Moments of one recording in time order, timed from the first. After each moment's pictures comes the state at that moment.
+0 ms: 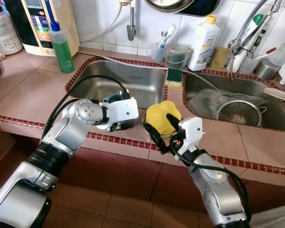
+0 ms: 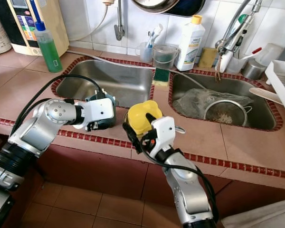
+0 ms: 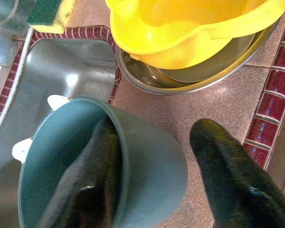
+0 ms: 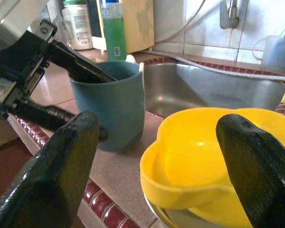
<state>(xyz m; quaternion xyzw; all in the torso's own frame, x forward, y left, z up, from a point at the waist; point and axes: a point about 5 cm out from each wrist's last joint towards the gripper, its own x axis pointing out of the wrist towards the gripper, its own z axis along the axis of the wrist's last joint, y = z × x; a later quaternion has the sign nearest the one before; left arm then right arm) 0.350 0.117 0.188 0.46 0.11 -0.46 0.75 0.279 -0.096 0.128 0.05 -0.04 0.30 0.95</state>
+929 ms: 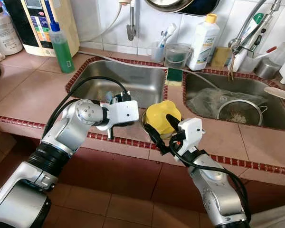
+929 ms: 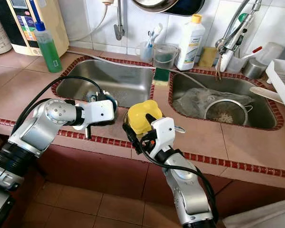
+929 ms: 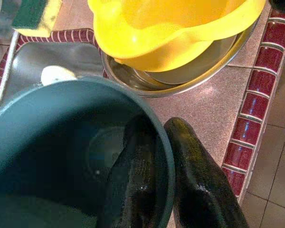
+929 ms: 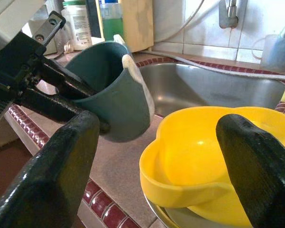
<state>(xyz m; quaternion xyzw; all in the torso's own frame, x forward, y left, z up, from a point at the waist) 0.348 0.115 0.187 0.46 0.12 -0.47 0.74 0.279 -0.096 0.128 0.05 -0.04 0.29 0.95</state>
